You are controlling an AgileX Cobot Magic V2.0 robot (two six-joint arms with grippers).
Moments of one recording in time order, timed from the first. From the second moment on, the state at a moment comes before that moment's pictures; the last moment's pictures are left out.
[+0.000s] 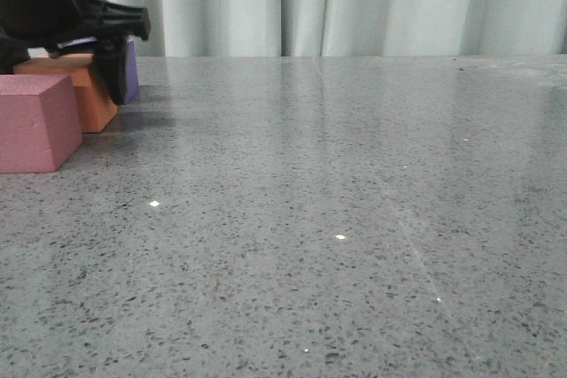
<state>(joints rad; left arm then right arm) -0.38 1.73 -1.32 0.32 0.74 -0.62 0.15 0.68 -0.81 -0.17 1.13 0.24</state>
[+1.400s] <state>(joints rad) -0.38 0.76 -0.86 0.34 0.93 -0.58 0.15 0.68 -0.81 -0.17 1.13 0.24</state>
